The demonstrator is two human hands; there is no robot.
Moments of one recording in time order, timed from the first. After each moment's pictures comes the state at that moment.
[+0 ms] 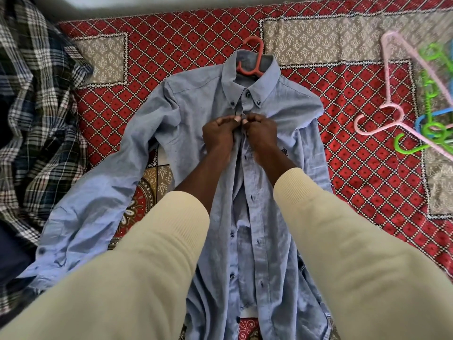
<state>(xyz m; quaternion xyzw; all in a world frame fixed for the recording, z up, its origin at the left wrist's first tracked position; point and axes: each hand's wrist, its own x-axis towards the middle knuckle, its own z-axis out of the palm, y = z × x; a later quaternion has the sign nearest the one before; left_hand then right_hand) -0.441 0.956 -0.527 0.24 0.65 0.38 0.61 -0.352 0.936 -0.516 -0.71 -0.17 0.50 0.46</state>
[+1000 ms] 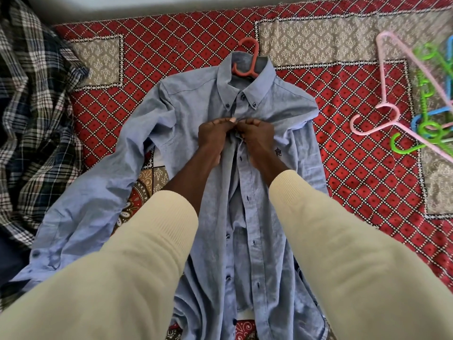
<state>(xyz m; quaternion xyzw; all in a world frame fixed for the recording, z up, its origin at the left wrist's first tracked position) -0.447 0.958 -0.515 0.29 0.63 0.33 0.64 -0.351 0.926 -0.511 -0.69 -0.14 0.51 0.49</state>
